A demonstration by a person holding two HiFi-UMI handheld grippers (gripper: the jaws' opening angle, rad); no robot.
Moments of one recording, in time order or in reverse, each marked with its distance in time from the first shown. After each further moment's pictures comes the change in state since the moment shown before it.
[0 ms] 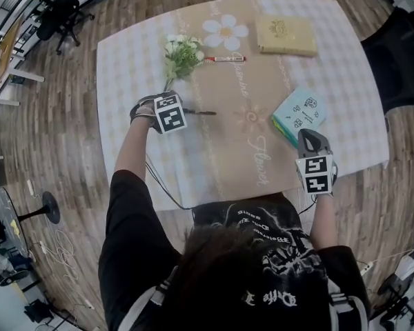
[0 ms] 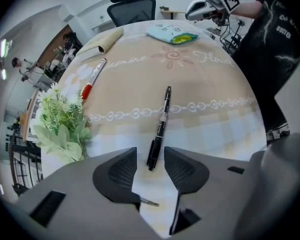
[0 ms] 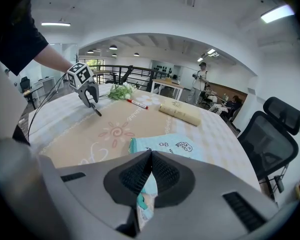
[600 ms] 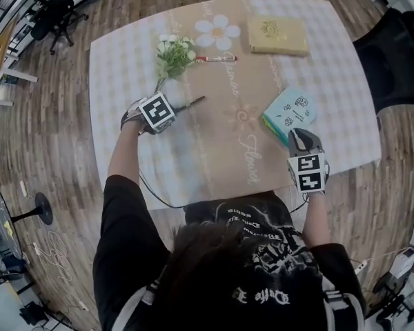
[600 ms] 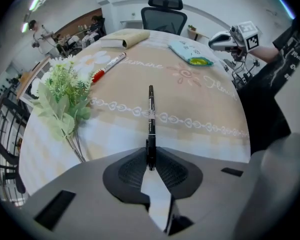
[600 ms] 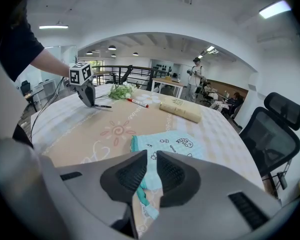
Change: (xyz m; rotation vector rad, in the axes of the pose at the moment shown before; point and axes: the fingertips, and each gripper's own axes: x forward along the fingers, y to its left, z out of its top) left arm -0.008 -0.016 0.004 -0.312 -0.096 -0.132; right arm -0.001 0.000 -0.009 0.025 0.015 0.030
